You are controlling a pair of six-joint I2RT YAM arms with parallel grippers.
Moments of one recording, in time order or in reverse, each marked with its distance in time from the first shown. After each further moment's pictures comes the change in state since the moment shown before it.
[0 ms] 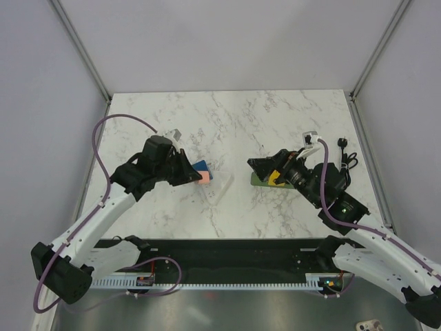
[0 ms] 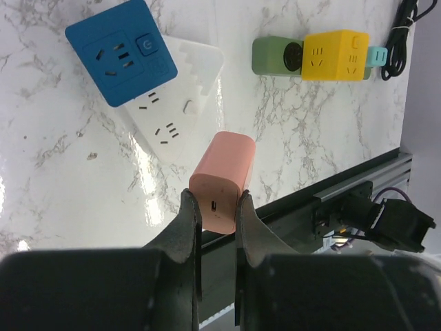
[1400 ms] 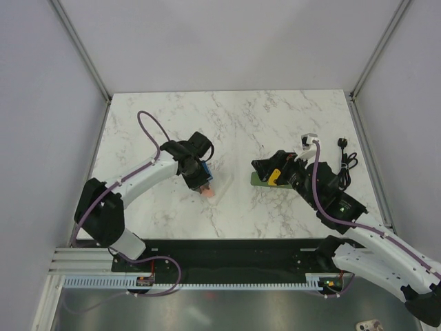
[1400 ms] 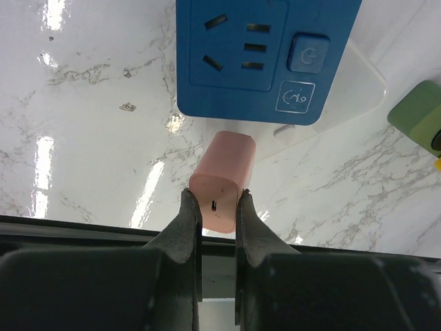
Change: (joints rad) left arm -0.131 0.487 0.191 -0.253 -0.233 -0.449; right arm 0.000 0.012 0.000 -0.124 0.137 -0.051
